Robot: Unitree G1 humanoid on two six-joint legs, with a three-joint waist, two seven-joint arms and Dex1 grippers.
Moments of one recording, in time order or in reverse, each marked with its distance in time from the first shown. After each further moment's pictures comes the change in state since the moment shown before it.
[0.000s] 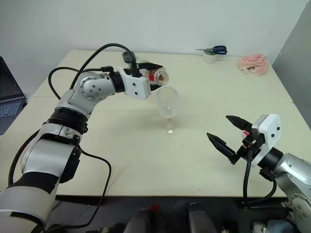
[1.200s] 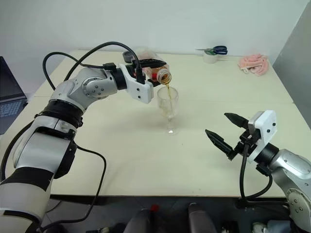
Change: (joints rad) left arm -0.078 0.045 -0.100 0.025 0.216 -0.108 0.245; right arm -0.050 -0.008 0.040 0.029 -0.012 -0.001 -0.031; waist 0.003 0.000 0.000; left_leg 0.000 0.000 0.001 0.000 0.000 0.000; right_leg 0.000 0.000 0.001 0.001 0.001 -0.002
